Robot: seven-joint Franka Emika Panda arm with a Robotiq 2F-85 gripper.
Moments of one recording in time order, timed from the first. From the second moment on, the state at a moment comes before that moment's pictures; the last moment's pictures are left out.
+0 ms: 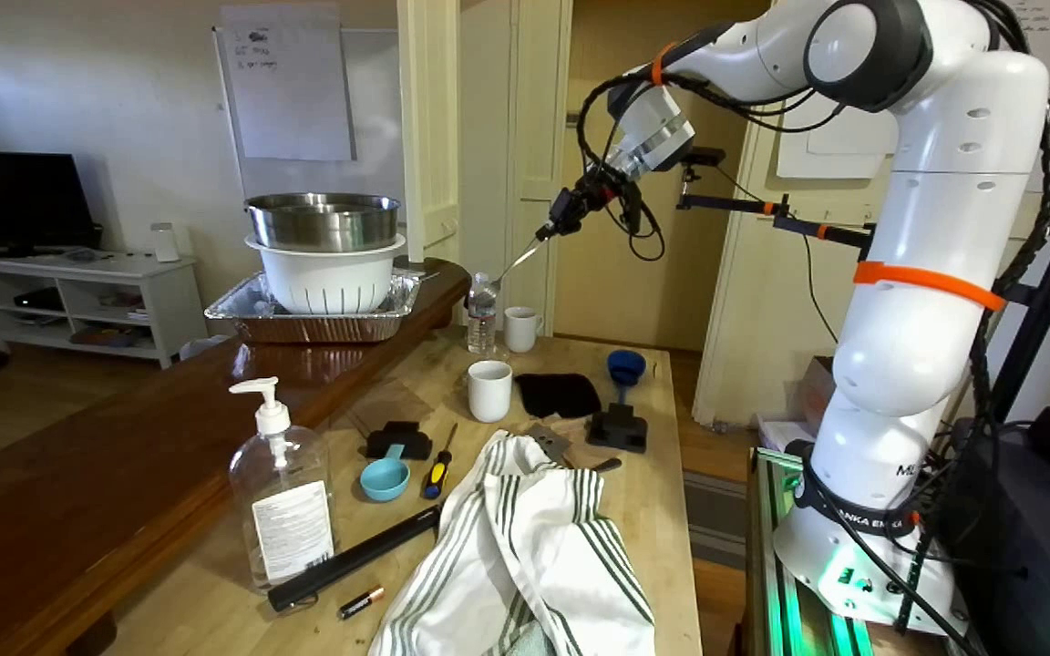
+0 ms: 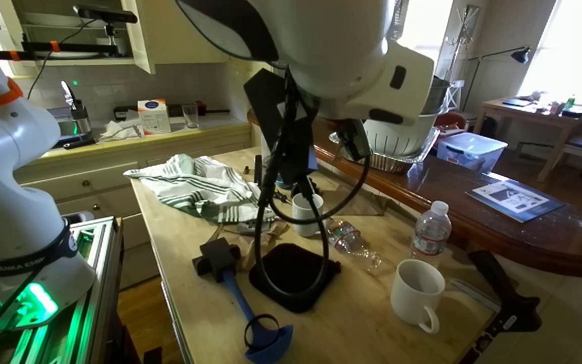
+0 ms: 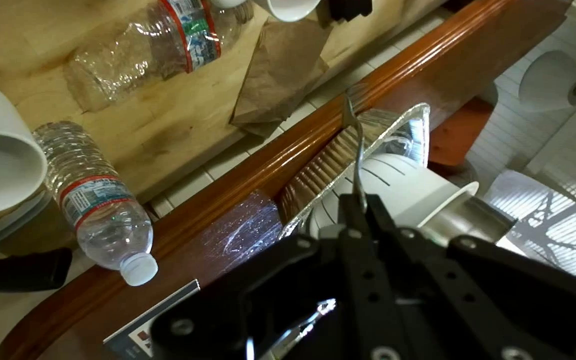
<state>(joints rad) -0.39 0.04 -0.36 -1.98 0.97 1.85 -0.99</state>
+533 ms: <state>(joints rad) -0.42 0.19 -0.37 -1.97 1.00 1.88 -0.99</state>
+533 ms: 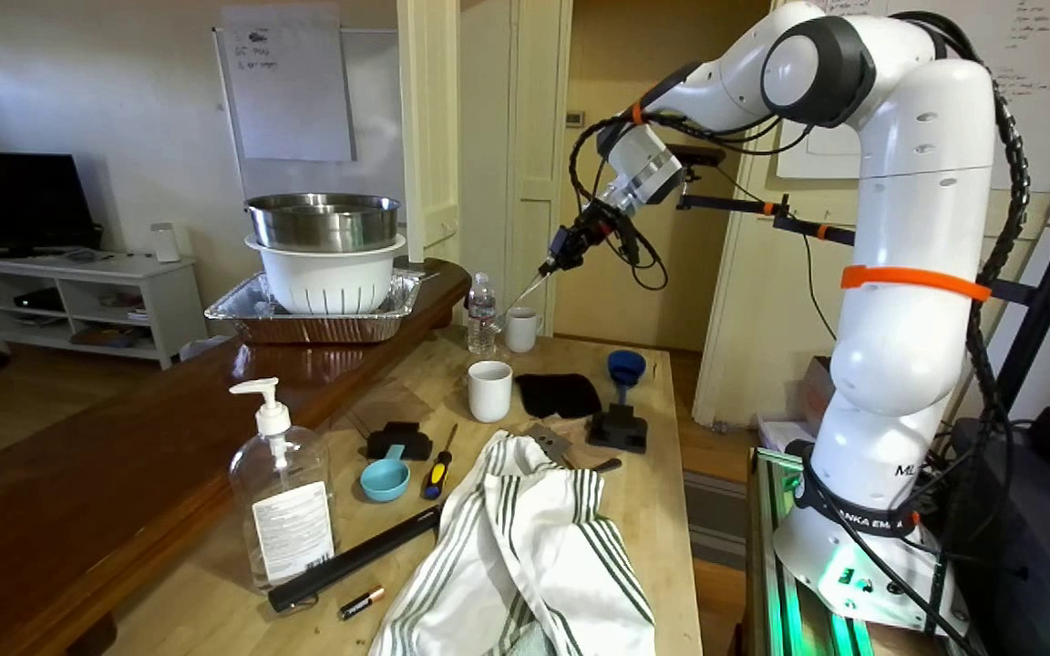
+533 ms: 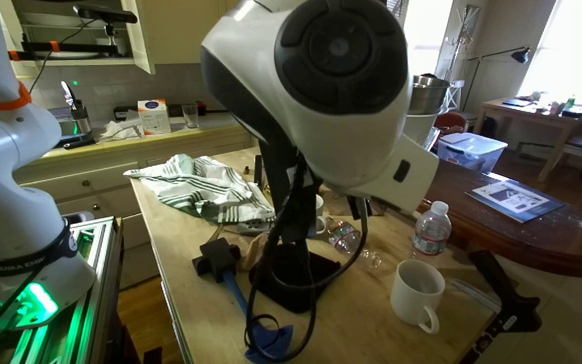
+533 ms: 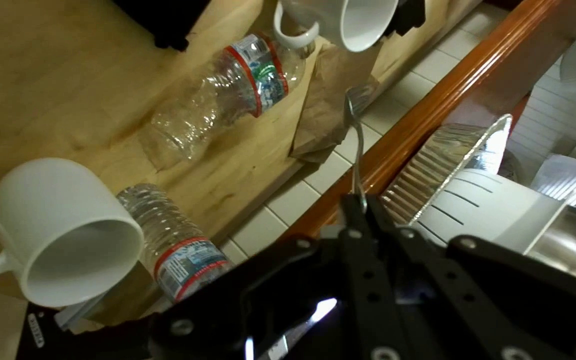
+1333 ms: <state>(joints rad) -0.51 0.36 -0.37 -1.93 1.06 1.88 -0.95</state>
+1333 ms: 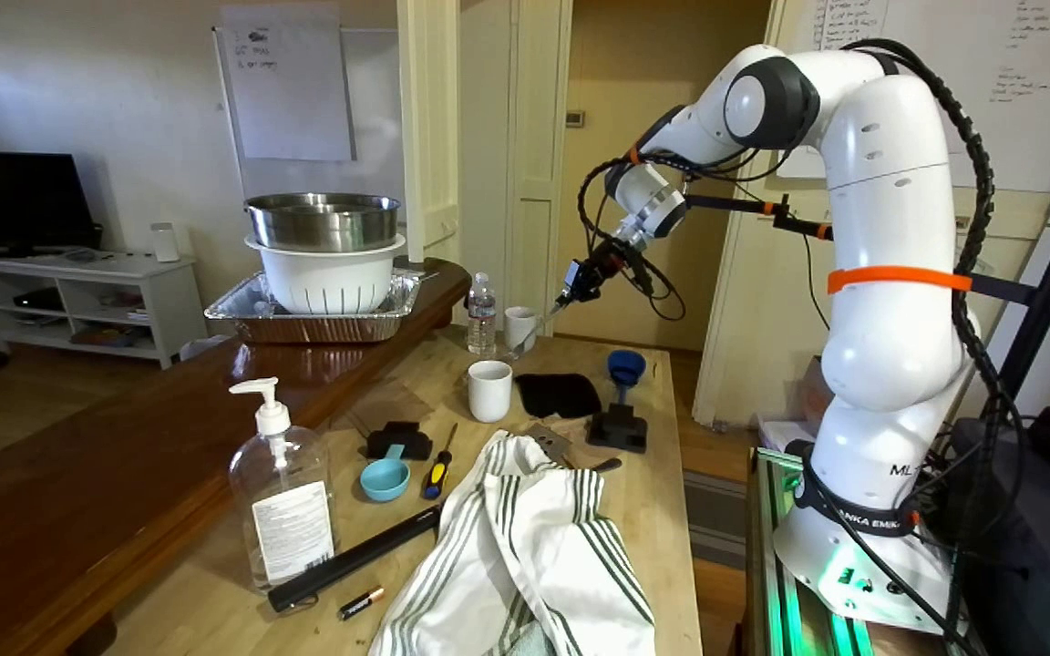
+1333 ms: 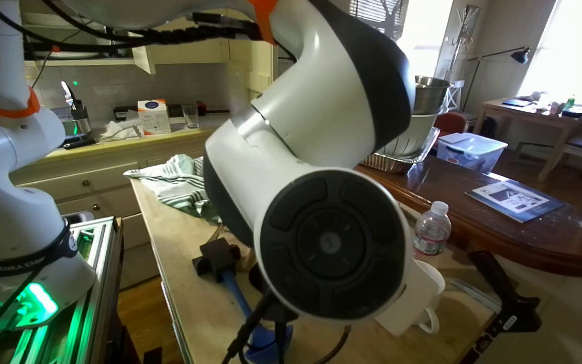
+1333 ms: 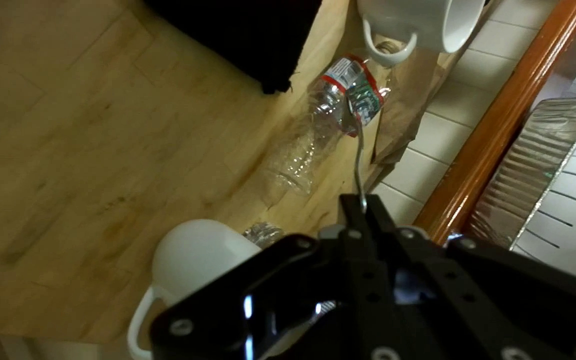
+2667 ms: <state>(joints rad) -0.55 0.52 -0.33 -1.81 1.02 1.87 -0.90</state>
